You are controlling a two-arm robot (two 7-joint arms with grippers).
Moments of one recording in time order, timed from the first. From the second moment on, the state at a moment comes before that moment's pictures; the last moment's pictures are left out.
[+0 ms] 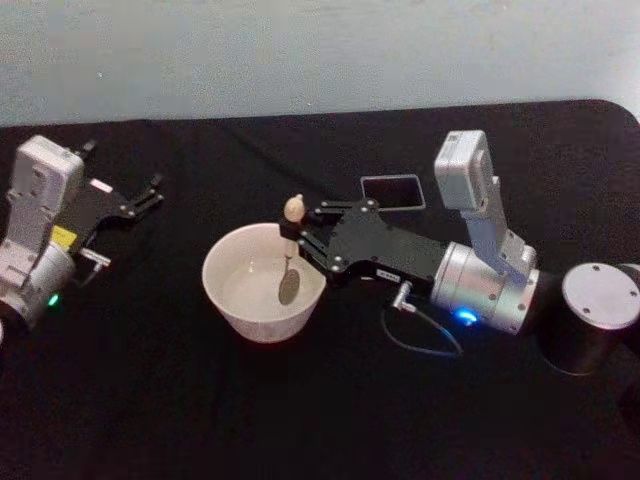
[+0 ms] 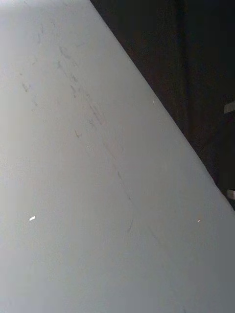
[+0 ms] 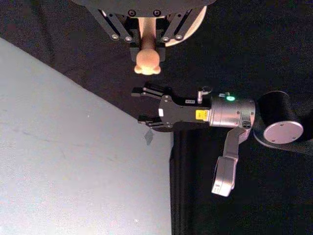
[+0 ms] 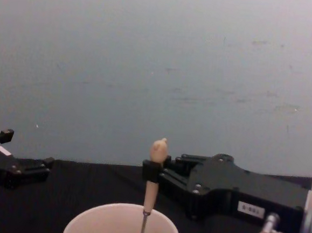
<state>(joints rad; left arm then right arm) -0.20 0.60 0.45 -1.41 -0.25 -0.12 0.03 0.26 0.44 -0.56 -1.54 0.43 -0.06 0.59</state>
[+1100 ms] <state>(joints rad) -0.20 0.60 0.45 -1.41 -0.25 -0.12 0.03 0.23 0.47 -0.58 -1.60 0.45 -0.04 0.63</state>
